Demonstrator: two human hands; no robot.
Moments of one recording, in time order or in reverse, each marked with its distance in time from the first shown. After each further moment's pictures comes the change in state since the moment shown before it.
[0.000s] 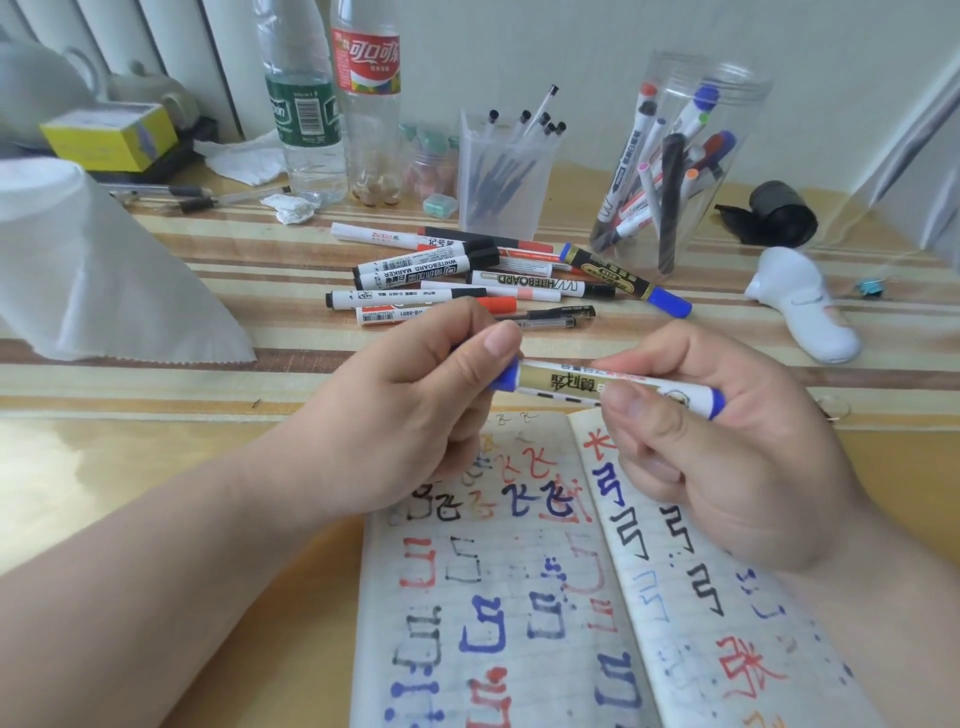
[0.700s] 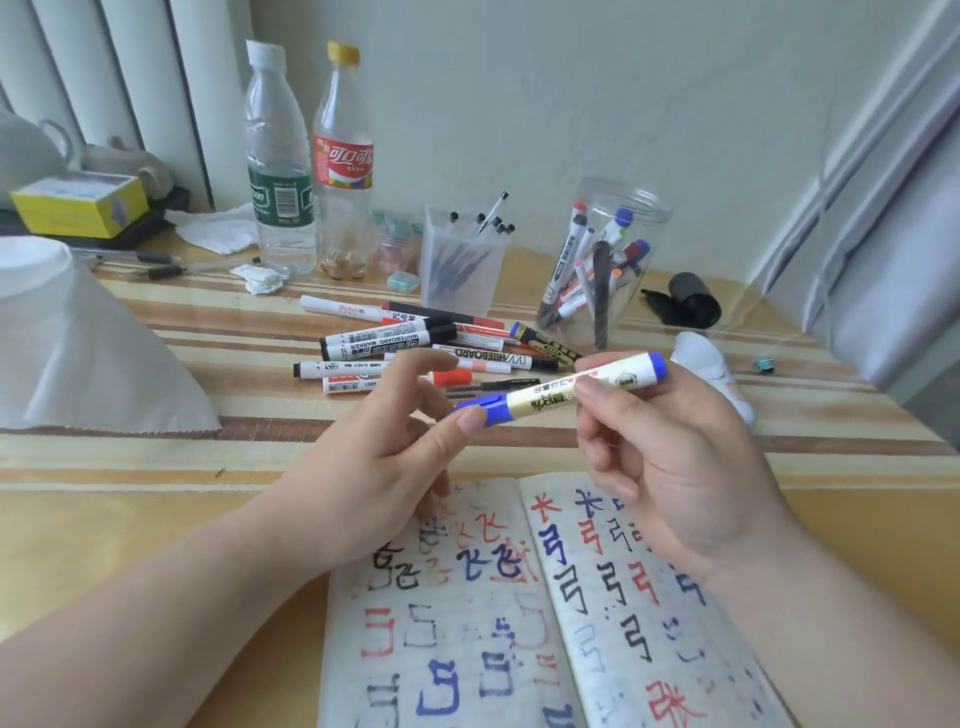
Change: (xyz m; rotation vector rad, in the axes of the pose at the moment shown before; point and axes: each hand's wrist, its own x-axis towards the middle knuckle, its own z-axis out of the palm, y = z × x) left_hand 0.008 -0.007 -0.008 0.432 0.115 0.120; right_hand 0.017 -0.027 0.000 0.076 0.290 -0.005
